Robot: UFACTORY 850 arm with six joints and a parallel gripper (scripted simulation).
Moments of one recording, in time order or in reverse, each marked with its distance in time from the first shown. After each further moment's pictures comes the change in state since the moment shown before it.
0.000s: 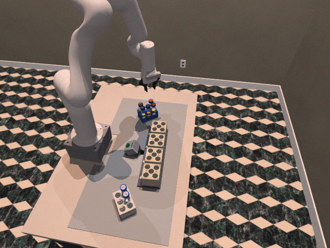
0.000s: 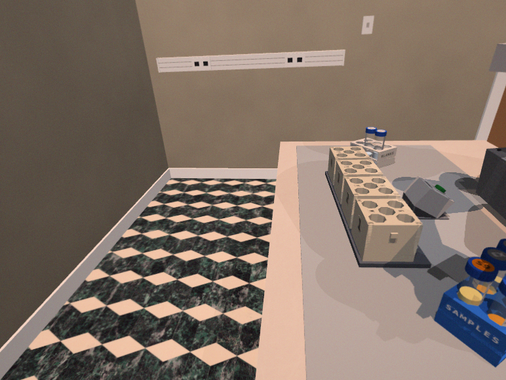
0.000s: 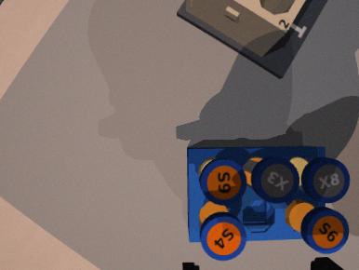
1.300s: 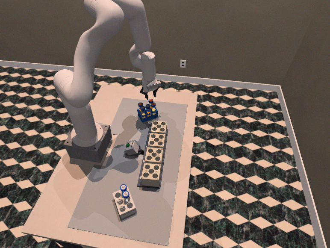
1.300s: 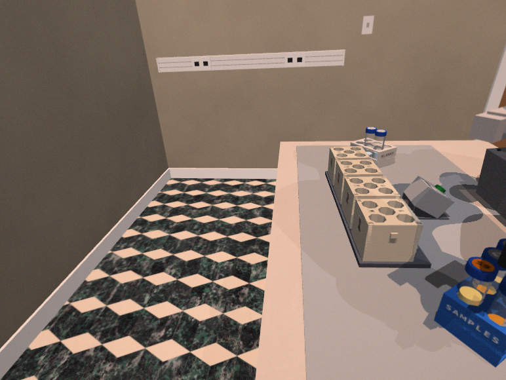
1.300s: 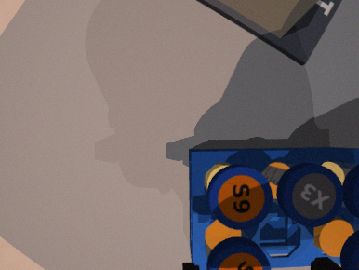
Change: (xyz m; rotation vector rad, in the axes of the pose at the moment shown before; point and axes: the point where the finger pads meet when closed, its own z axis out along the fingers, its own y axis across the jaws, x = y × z) arm 0.000 0.000 0.070 -0.001 -0.001 0.000
